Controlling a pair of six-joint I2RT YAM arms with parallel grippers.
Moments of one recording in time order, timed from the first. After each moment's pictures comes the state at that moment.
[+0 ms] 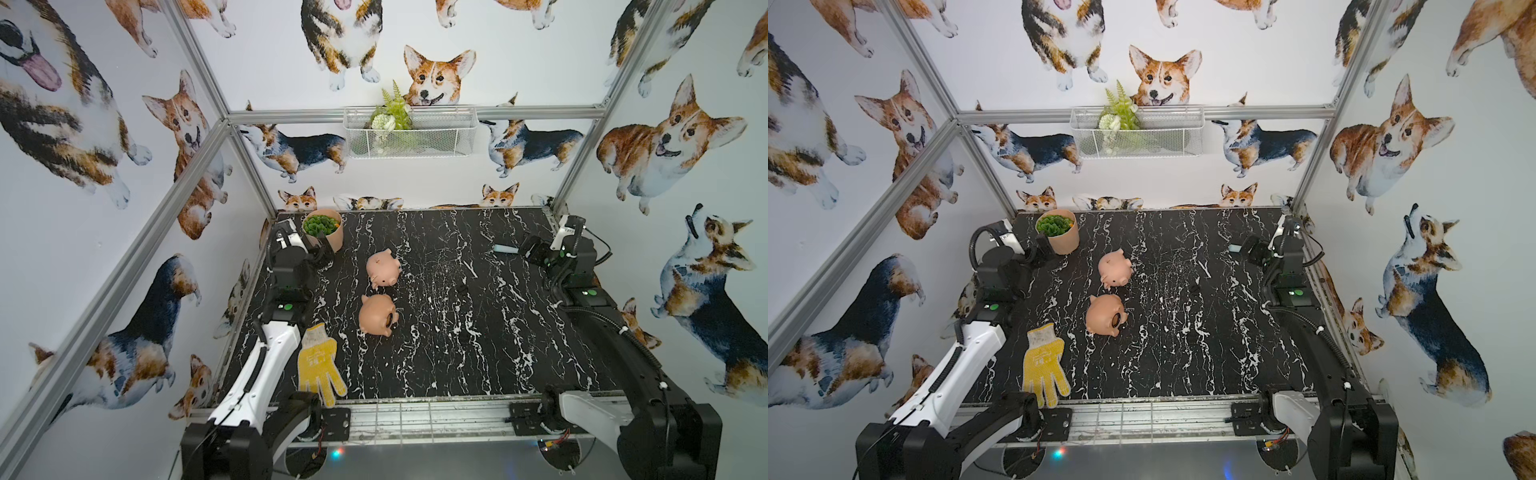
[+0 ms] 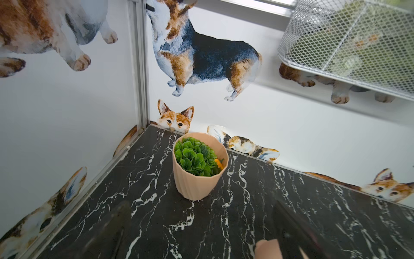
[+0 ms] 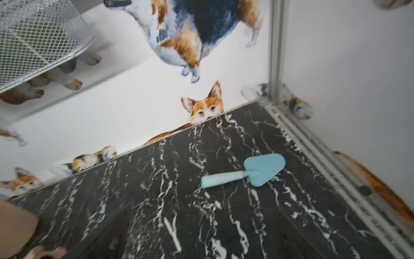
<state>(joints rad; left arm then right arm) -0.11 1.04 0.85 -0.01 -0.25 -0.31 0.08 1.07 0.86 -0.16 0.03 0.43</state>
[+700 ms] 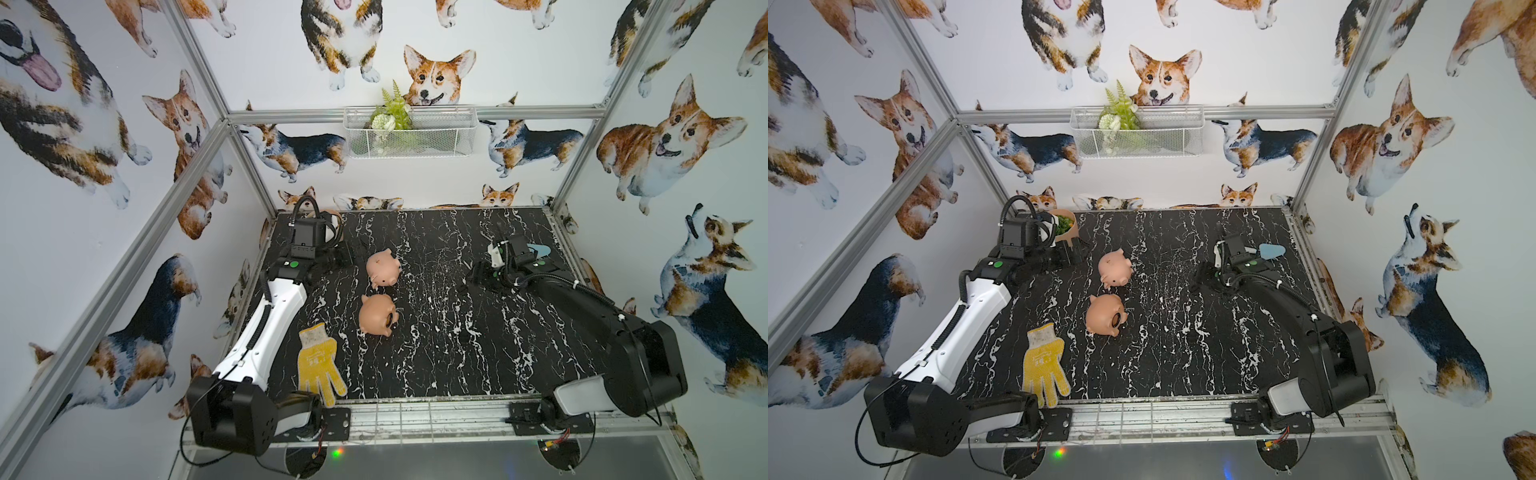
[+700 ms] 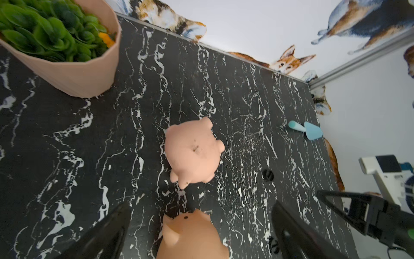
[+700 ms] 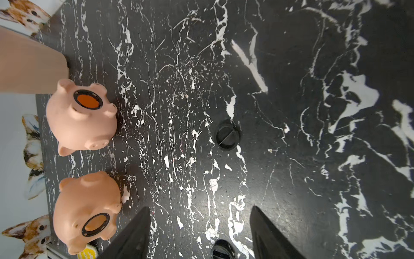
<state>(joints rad) -0.21 1.30 1.19 -0.61 0.28 -0.40 0.39 1.44 1.04 -0.58 -0.21 0.61</state>
